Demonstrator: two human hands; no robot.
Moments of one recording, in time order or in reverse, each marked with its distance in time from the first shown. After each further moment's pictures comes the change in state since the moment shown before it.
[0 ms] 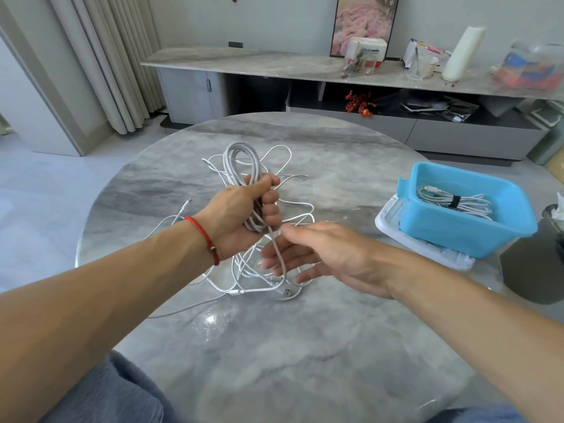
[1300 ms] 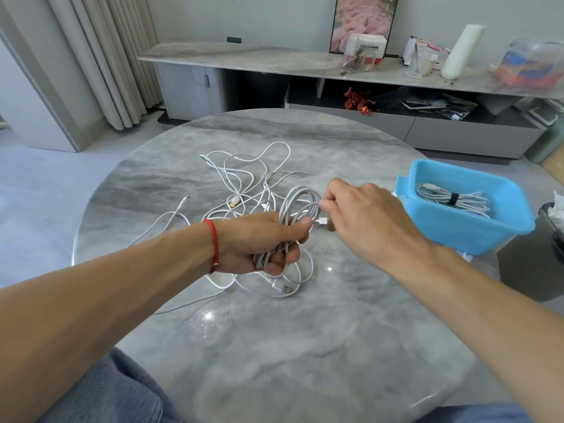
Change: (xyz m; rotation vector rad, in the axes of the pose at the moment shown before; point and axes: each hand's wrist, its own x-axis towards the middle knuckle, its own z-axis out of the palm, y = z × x) left_hand -0.010 -0.022 0.000 0.700 -0.240 -0.311; right_hand -0.004 -0.005 -0.032 -1.118 0.663 -0.194
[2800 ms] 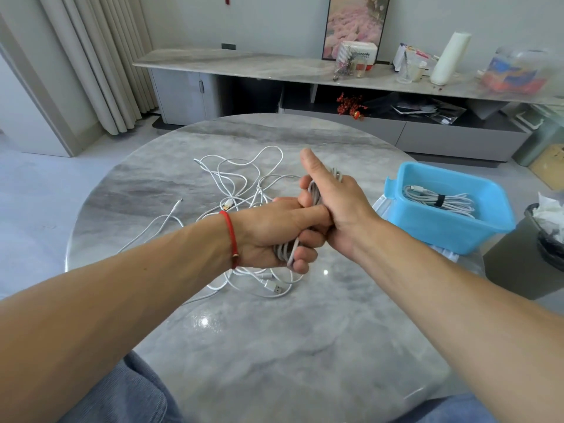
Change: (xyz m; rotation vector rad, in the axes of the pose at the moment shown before) left_hand -0.006 0.039 0.039 -0.105 -0.112 0.050; right_hand 0.019 -0.027 -0.001 1.599 -0.044 0.481
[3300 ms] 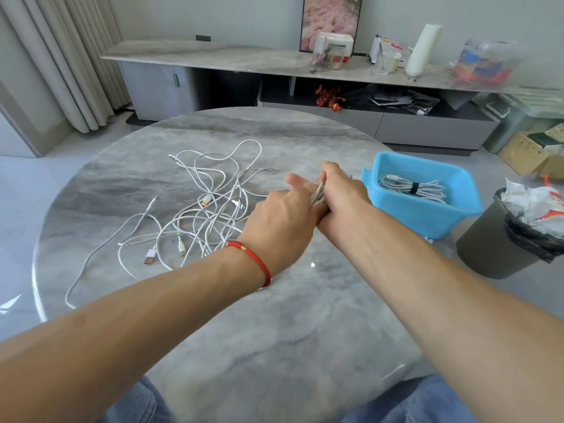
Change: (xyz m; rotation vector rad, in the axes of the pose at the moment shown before) left_hand 0.025 -0.017 0.032 1.173 0.684 0.382; right_hand 0.006 -0.003 -0.016 0.282 0.384 0.157
